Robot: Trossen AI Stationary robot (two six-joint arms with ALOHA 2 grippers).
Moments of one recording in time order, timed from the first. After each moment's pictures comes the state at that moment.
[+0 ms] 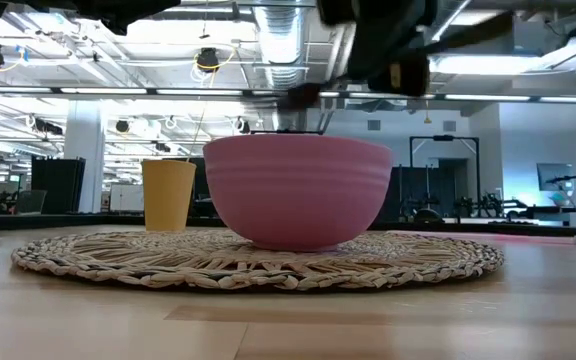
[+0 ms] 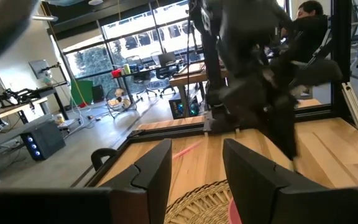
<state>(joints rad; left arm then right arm) -0.51 0.69 0.35 0.58 -0.68 0.31 0.24 1.71 1.34 -0.61 -0.20 0.69</state>
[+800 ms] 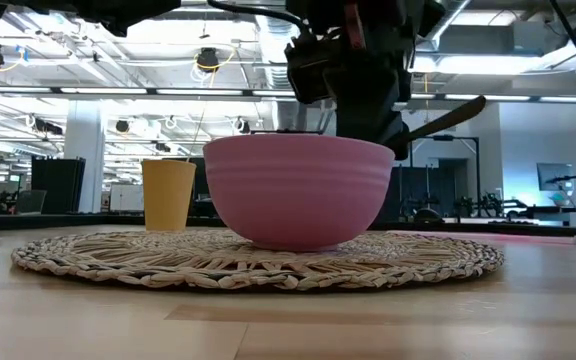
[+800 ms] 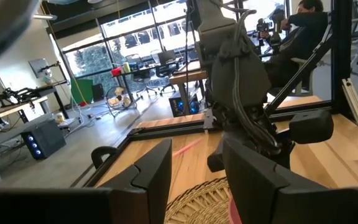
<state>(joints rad) -0.51 0.70 0.35 0.58 -0.68 0.31 0.16 1.89 1.34 -0.59 -0.29 0.62</state>
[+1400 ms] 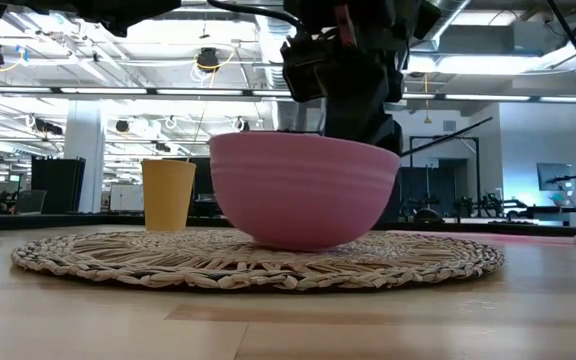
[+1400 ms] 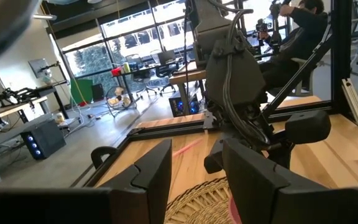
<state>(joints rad) -0.51 0.70 0.35 0.58 -0.68 0.31 0.15 1.89 1.34 -0.56 -0.29 0.62</state>
